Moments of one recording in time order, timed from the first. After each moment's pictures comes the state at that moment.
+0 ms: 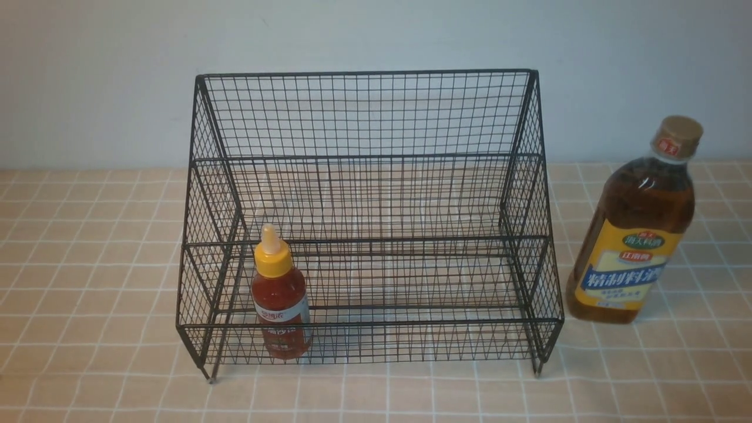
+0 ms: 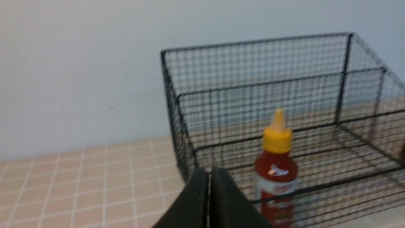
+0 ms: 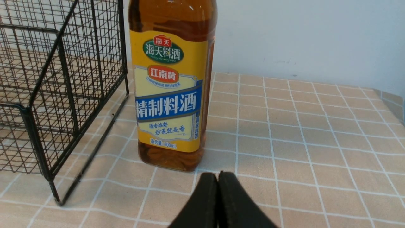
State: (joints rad) right arm 0.02 -0.01 0.02 0.09 0.37 -0.14; left arm -0.22 -0.02 -0.26 0.01 0.45 0.01
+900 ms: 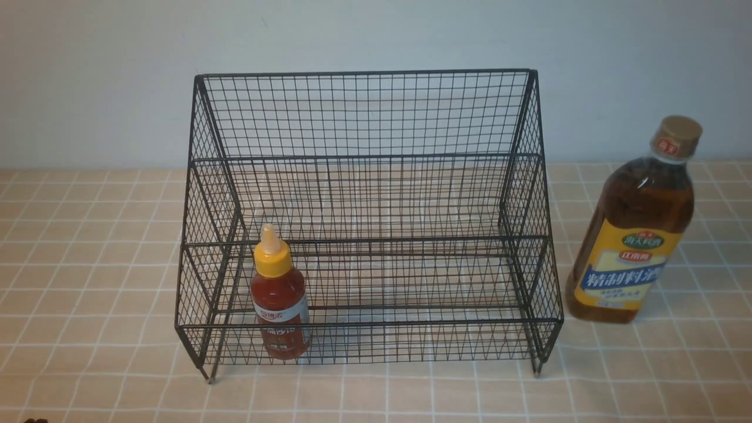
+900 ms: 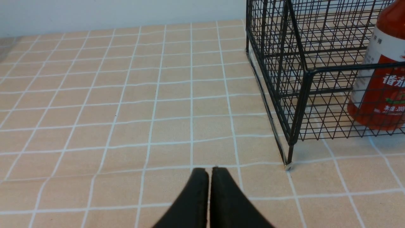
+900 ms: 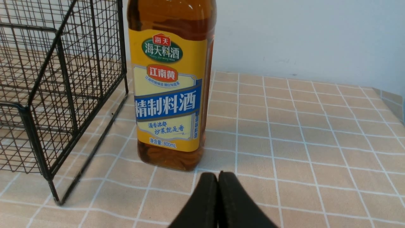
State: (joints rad) right arm 0.02 -0.01 0.02 0.09 0.37 -0.14; left arm -0.03 -0.02 0.02 -0.01 0.39 0.05
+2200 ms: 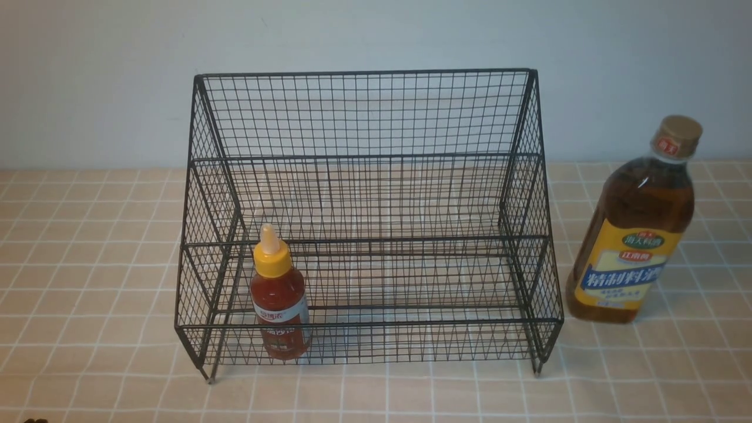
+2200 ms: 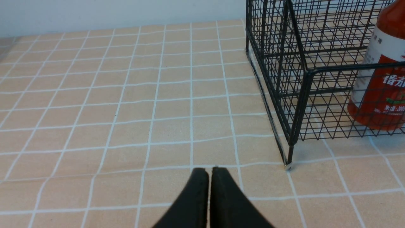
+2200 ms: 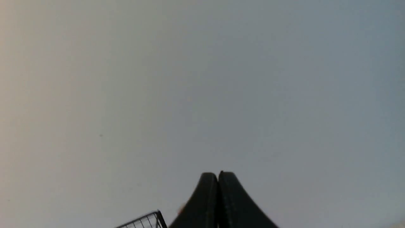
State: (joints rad) right arm 0.03 0.05 -0.17 0.45 -0.07 -0.02; left arm -0.03 -0.02 0.02 -0.01 0.39 0.05
